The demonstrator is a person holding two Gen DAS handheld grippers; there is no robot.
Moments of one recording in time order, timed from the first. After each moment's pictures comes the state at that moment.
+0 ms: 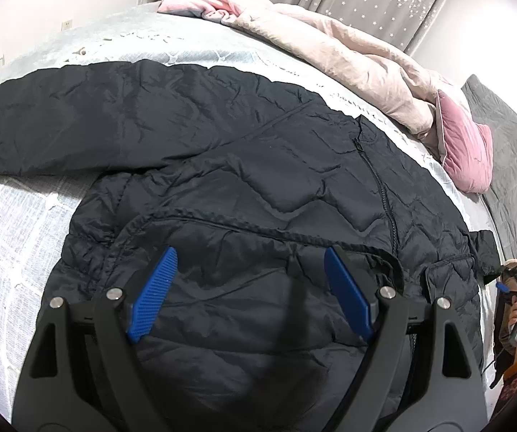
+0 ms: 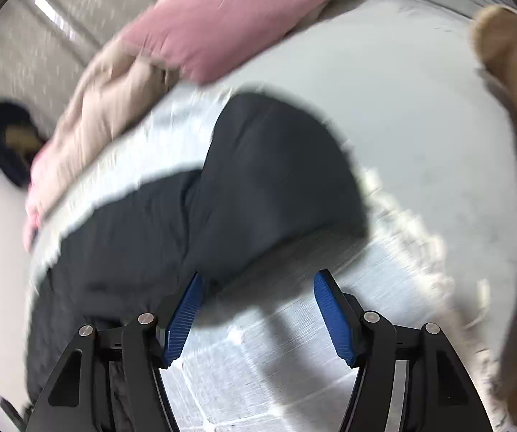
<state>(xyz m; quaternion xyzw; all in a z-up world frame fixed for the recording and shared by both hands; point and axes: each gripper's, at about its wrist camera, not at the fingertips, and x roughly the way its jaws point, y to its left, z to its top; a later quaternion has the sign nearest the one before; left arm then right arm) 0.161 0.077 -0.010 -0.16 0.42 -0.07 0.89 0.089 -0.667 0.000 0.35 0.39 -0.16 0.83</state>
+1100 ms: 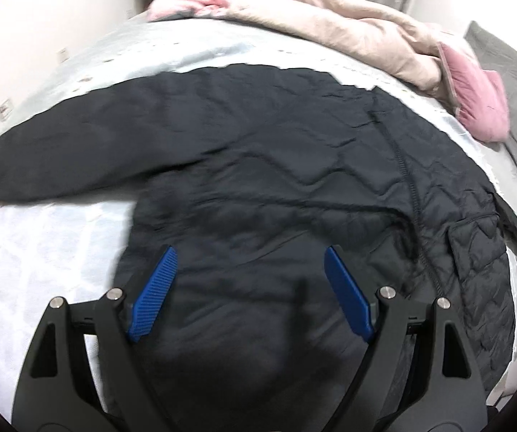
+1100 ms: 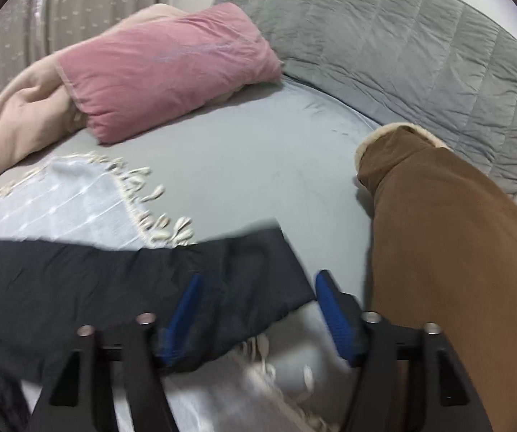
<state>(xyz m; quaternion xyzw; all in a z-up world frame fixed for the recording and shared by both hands) 0.137 0.078 0.019 -0.06 0.47 -0.03 0.88 0.054 -0.634 0.069 0.10 0.40 -0.36 0.84</state>
